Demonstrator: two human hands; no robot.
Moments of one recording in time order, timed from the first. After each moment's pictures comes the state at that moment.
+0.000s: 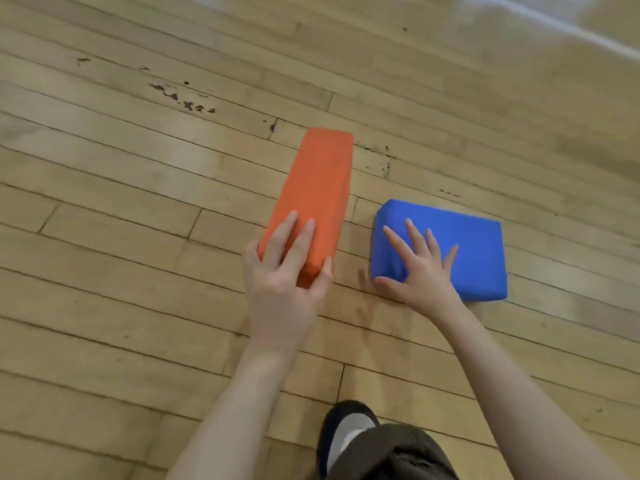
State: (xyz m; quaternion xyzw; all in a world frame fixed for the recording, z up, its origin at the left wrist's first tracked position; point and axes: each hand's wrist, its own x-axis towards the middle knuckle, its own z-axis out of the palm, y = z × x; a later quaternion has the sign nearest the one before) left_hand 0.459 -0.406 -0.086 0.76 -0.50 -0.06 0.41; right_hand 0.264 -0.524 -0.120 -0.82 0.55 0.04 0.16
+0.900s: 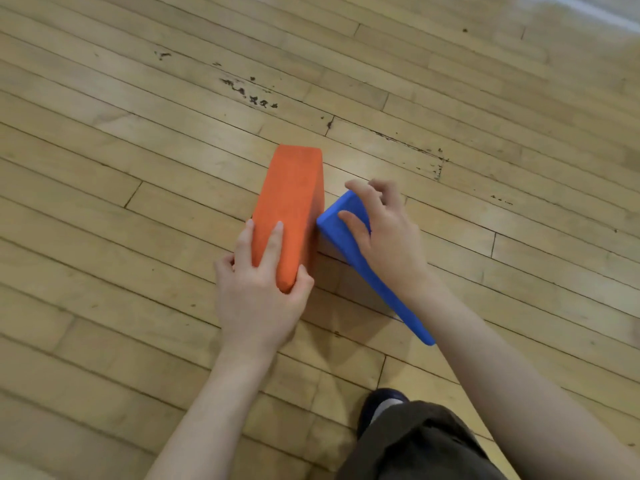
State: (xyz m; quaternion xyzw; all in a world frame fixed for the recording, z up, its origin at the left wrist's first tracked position) left_hand 0.522 -0.349 -0.069 0.86 -0.43 -0.03 0.26; right_hand 0.410 -0.489 -0.055 -0.86 0.43 -0.18 0.20
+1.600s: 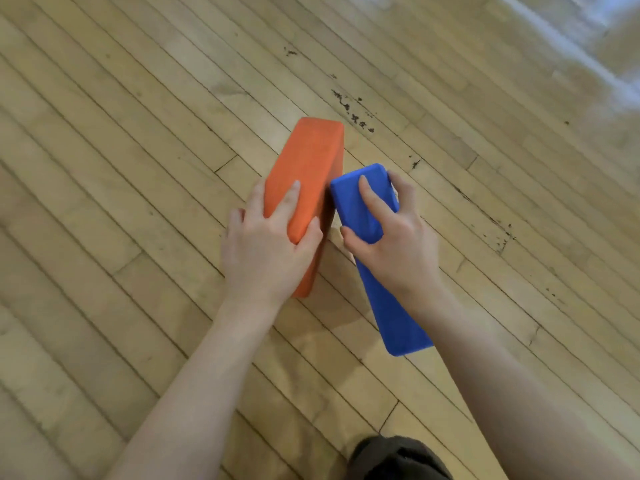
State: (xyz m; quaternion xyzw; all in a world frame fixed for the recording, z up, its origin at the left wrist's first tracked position) left_hand 0.605 -0.330 -0.035 0.93 -0.27 -0.02 0.26; right_hand 0.508 -0.464 -0.029 -0.93 0.29 -0.13 0.17
